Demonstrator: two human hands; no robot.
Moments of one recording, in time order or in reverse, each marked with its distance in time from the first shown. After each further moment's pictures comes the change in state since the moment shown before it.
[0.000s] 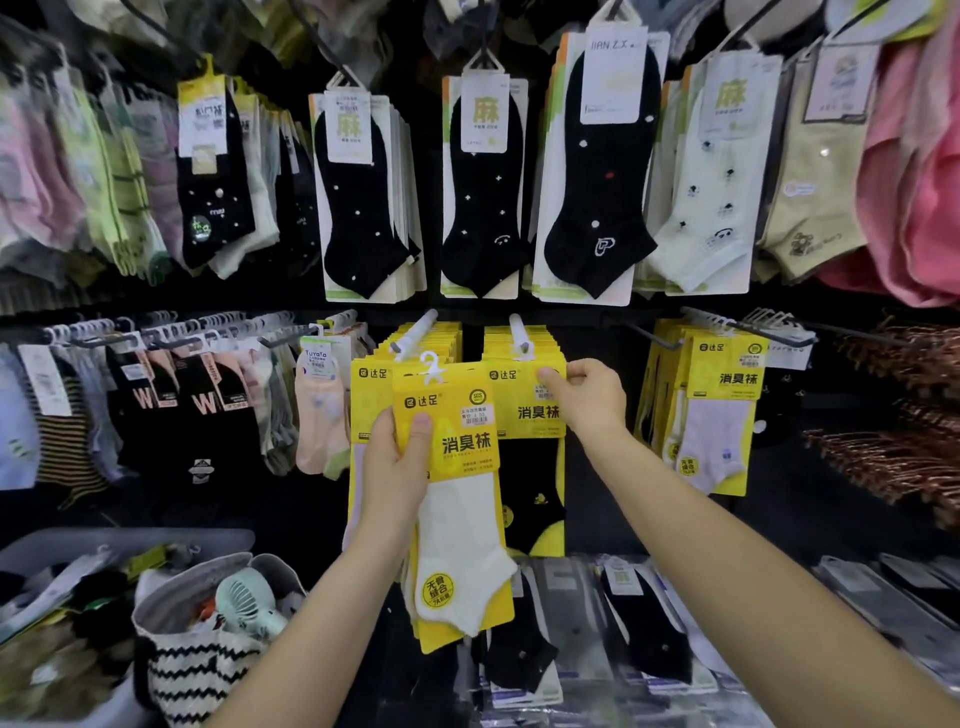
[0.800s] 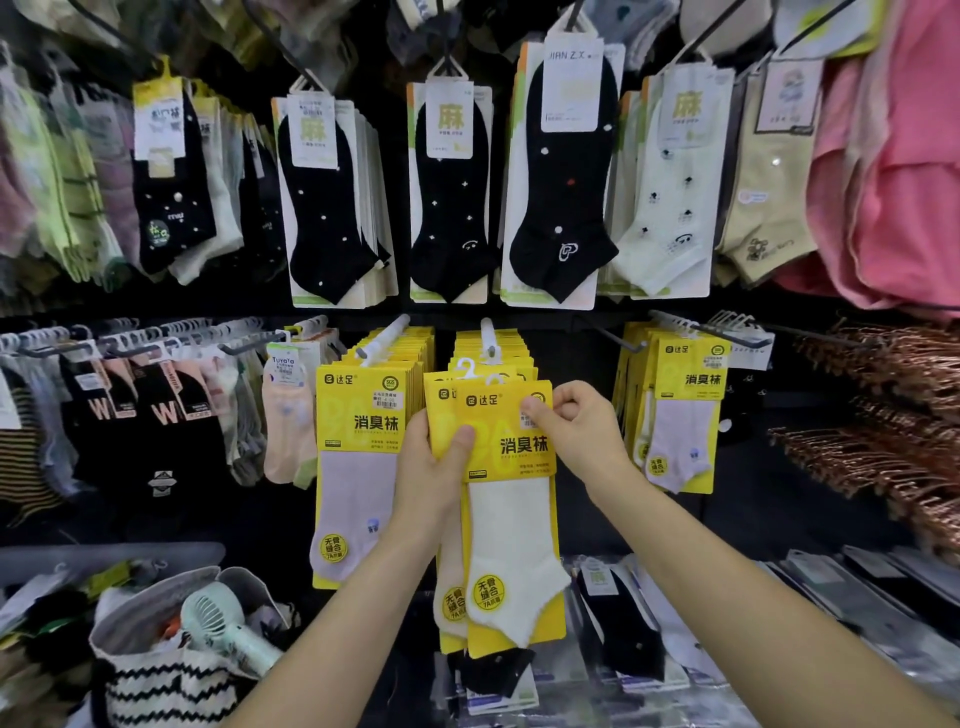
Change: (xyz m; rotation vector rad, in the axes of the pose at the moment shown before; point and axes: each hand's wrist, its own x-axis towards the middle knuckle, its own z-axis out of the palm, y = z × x) left_hand -0.010 -0.003 0.049 0.001 -0.131 -0.025; right_hand -0.039 0.012 -0.035 0.130 -0.150 -0.093
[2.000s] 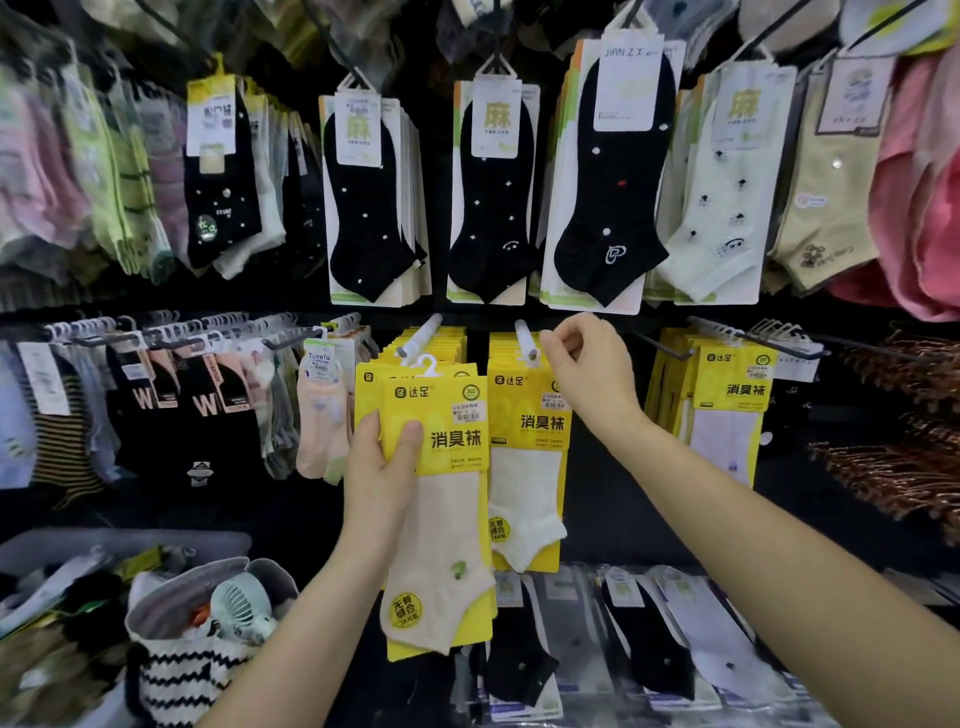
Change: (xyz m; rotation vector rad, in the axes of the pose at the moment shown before) left_hand 0.005 0.006 -0.066 0.047 0.147 0.046; right_hand 0.043 -0.045 0.023 -0.324 0.127 -0.322
